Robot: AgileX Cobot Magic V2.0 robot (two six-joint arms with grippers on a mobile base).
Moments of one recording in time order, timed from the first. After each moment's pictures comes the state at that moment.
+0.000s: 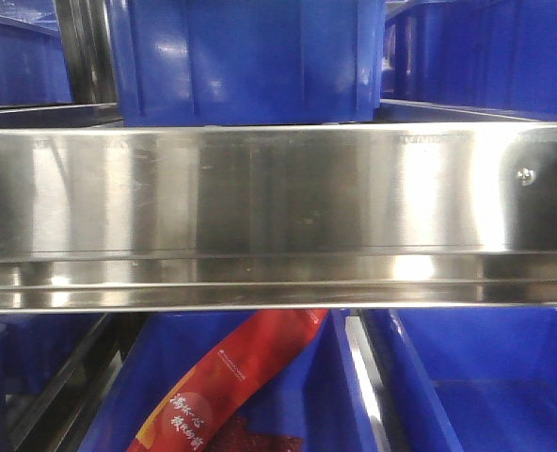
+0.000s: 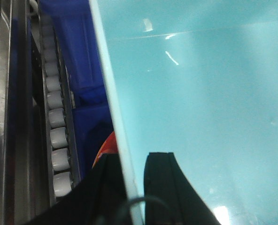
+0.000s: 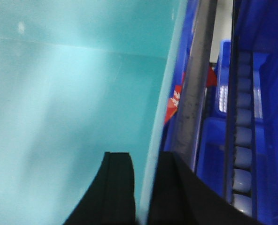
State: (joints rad) left arm -0.26 1.45 -1.71 -0.01 1.04 -0.10; right arm 0.22 1.48 -1.70 0.10 0.95 0.08
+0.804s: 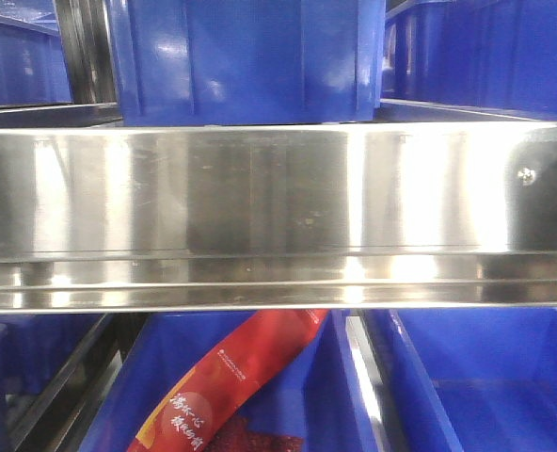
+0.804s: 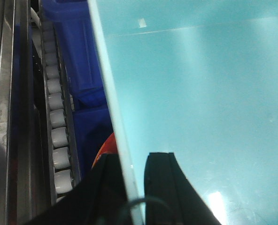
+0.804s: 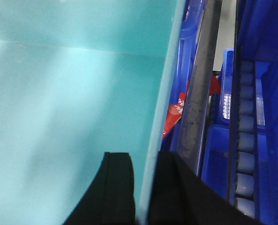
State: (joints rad) left arm -0.26 1.43 -1.71 -0.01 1.05 -0.11; right arm 0.22 1.46 -1.70 0.11 0.95 0.08
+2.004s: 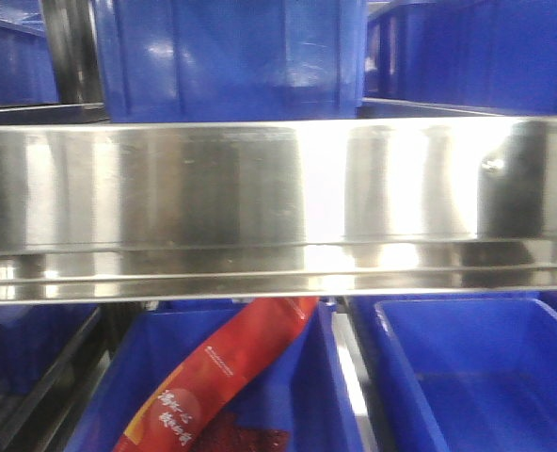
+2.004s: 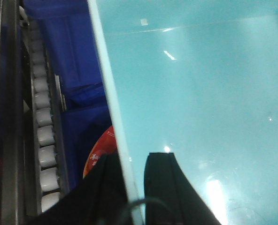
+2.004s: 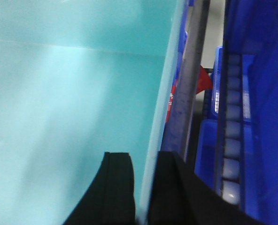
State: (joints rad) left arm -0.26 1.43 -1.71 -0.01 1.05 -0.11; right arm 0.22 1.46 -1.70 0.11 0.94 0.08
